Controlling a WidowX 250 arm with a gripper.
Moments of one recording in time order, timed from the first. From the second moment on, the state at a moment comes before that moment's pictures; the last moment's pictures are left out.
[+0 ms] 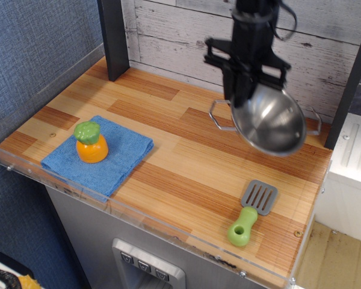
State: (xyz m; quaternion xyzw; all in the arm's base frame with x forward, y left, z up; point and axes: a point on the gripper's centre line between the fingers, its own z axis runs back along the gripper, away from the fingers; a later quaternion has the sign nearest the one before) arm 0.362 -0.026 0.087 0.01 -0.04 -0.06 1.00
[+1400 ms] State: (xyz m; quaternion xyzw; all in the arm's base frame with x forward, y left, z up) arm 0.360 0.151 0.080 0.00 -0.03 0.06 1.00
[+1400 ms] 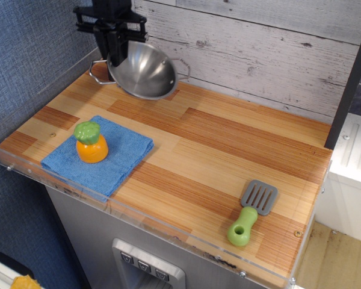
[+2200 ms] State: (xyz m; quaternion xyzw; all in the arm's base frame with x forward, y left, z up) arm 0.350 0.168 0.034 0.01 0.03 0.08 1.00
